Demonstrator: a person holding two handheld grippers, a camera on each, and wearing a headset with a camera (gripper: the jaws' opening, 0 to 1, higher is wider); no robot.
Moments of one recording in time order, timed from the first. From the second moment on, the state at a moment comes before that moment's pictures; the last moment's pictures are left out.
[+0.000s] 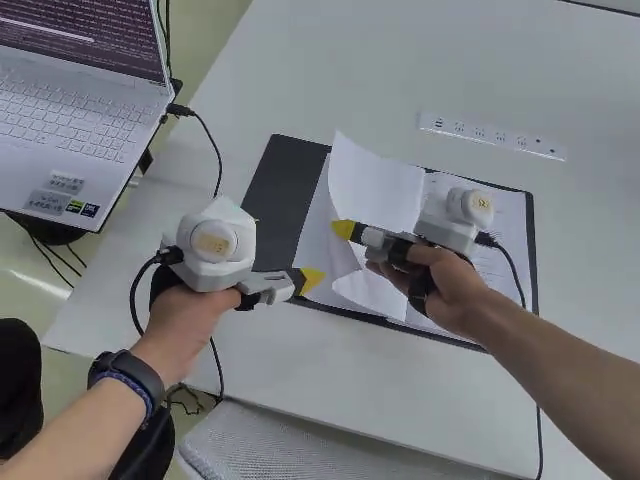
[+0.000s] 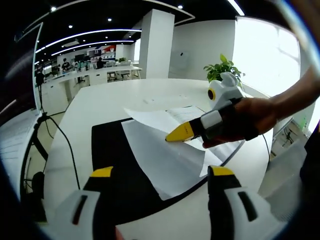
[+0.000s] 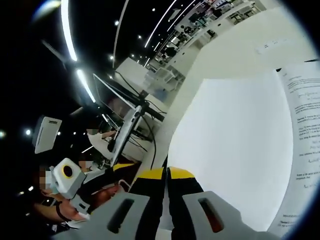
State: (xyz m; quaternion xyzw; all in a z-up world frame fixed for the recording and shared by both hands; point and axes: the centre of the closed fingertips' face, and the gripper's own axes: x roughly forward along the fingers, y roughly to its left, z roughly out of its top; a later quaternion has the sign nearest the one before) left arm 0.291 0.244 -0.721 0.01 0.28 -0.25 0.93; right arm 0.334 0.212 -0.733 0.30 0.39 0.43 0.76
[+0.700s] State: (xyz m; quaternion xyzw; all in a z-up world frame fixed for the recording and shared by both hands) left arm 0.288 0.255 -0.722 -0.01 0.28 -0.24 0.93; right arm 0.348 0.237 -0.815 0.28 0.47 0.39 0.74
